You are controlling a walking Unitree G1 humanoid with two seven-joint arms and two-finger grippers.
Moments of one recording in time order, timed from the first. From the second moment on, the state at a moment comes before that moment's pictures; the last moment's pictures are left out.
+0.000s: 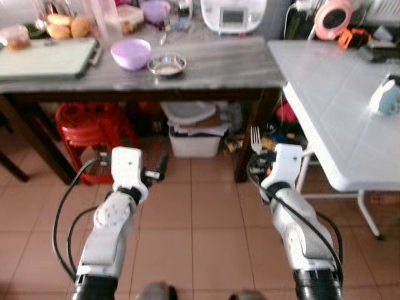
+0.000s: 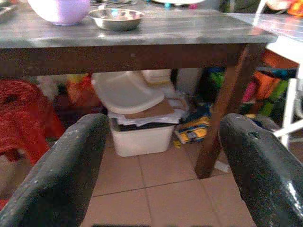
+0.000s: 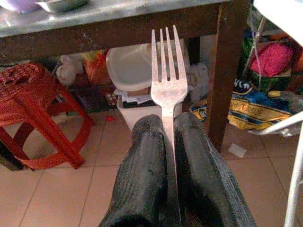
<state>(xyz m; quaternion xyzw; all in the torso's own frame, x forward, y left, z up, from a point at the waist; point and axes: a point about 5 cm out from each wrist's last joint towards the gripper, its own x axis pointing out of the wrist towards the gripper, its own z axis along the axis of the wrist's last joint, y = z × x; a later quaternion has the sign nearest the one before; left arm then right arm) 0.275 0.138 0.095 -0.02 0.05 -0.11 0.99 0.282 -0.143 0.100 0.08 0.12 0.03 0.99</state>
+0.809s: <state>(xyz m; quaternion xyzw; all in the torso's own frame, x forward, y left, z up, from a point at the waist) 0.278 0.131 0.100 -0.05 0.03 -0.13 0.99 0.281 -0.149 0.101 0.07 0.10 0.04 0.99</state>
